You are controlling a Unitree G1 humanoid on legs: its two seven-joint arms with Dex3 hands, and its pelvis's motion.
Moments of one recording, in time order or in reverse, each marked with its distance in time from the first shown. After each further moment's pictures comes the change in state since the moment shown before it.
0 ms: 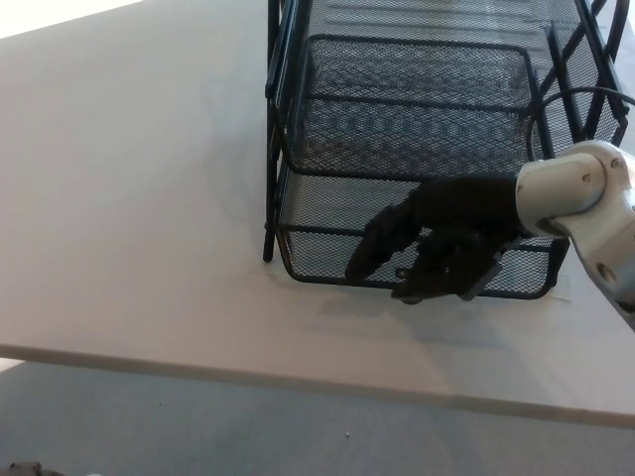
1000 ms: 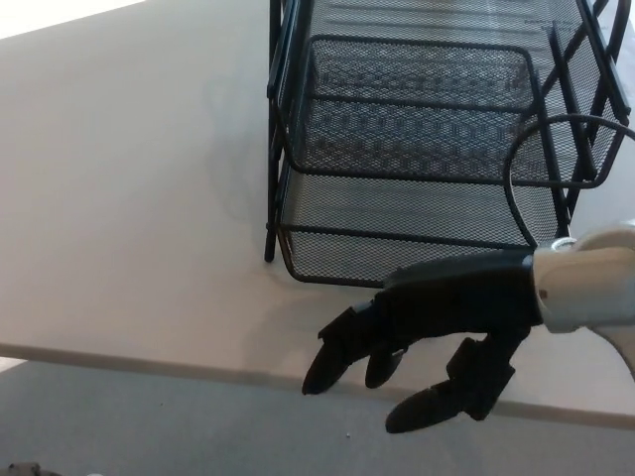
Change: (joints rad) left_arm -0.001 0.002 0.000 0.005 0.001 -0.001 0.000; right_arm 0.261 -0.143 -0.022 -0.751 0.029 0.044 0.099
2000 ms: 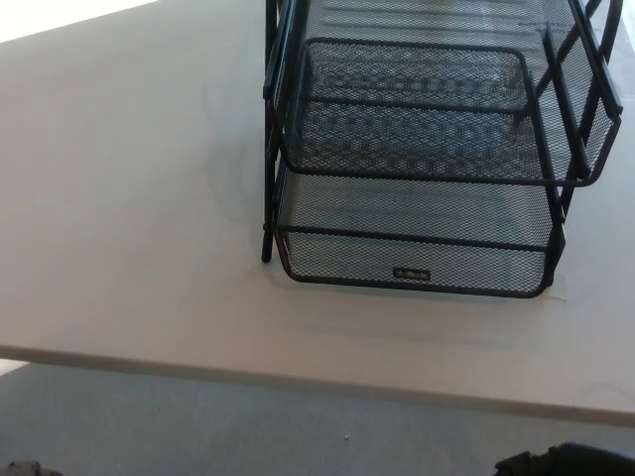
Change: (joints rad) left_arm -0.005 0.001 -0.002 0.002 0.001 0.000 -0.001; right_arm 0.715 -0.077 -0.226 0.231 -0.062 -0.077 -0.306
